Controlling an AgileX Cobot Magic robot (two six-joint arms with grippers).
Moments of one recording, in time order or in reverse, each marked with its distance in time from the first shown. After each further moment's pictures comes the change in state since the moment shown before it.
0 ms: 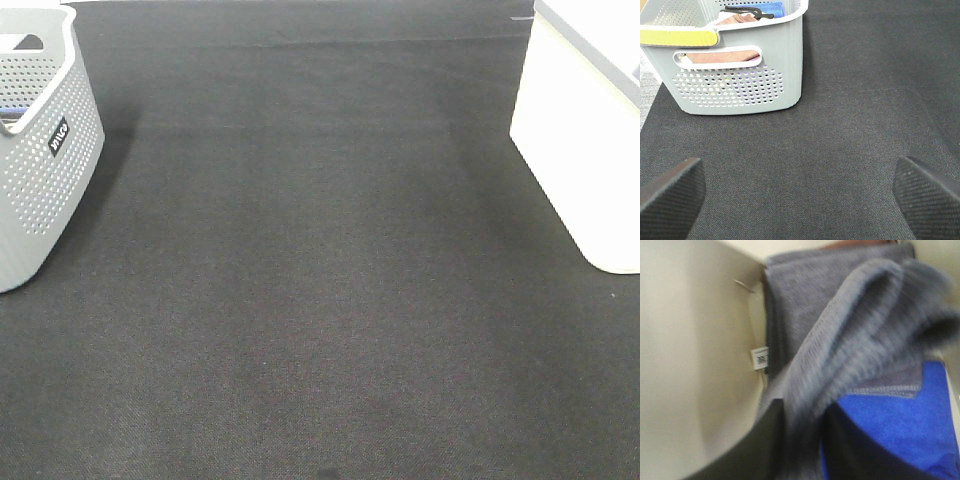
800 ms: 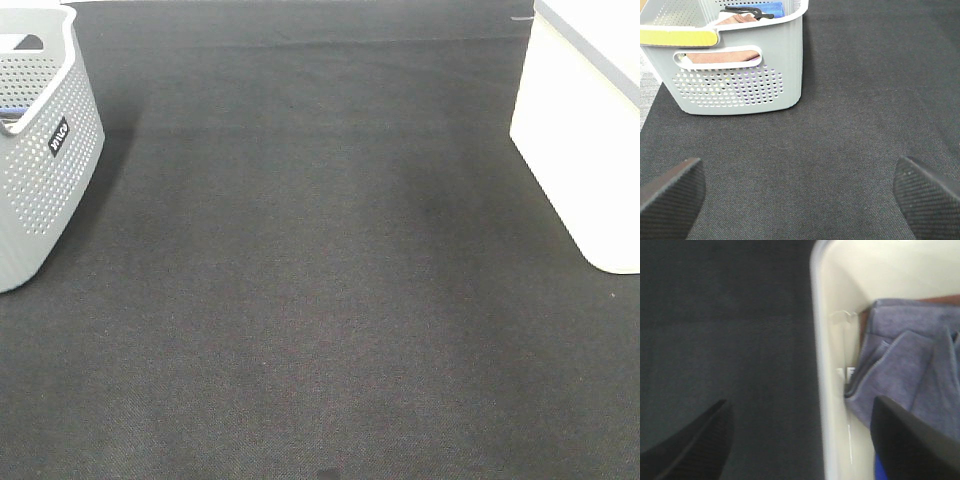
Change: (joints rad) left arm 0.000 0.000 0.000 0.000 0.000 0.000; right arm 0.206 -0.187 0.000 0.001 0.003 0.001
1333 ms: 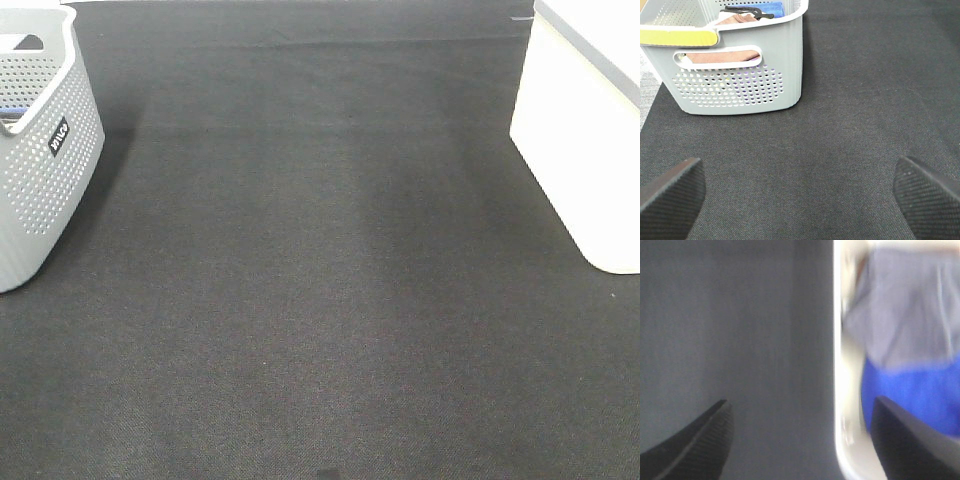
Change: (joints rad) left arm 0.000 0.000 0.000 0.000 0.000 0.000; right arm 0.062 -0.377 0.486 -0.109 -0.005 0.000
